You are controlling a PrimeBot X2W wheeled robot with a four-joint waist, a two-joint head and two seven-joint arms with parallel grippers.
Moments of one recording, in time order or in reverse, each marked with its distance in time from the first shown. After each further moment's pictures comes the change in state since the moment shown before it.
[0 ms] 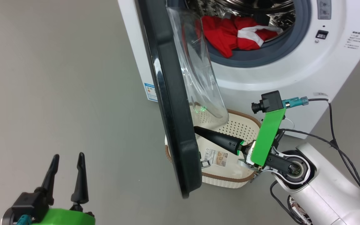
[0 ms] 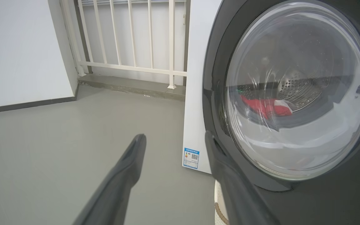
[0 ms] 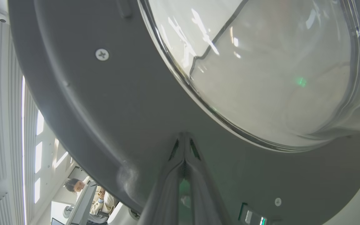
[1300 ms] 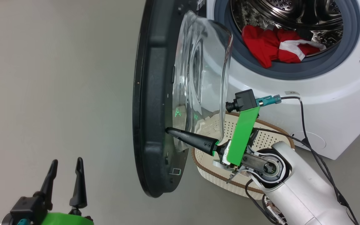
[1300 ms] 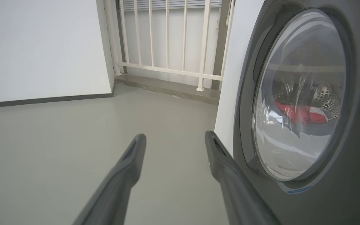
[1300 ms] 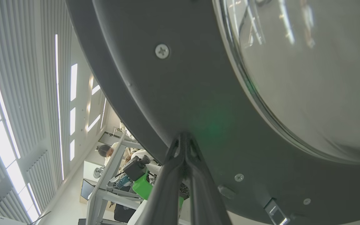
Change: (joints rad) left arm 0.020 0.009 -0.002 0.005 -0.015 0.010 0.000; right arm -0.023 0.146 -0.027 0.043 -0.033 0.000 0.044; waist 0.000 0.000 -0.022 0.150
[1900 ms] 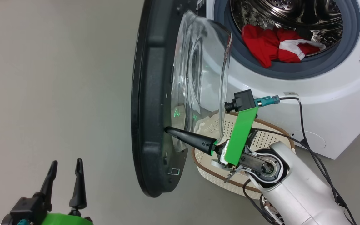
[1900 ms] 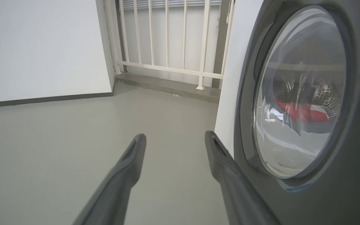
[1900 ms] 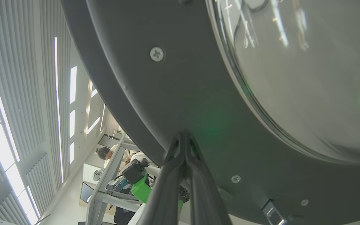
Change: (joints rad) left arm 0.004 0.006 -0.003 -0.001 -0.001 0.003 0.000; right arm 0.000 0.019 -0.013 0.018 -0.018 0.000 -0.002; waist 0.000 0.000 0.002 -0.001
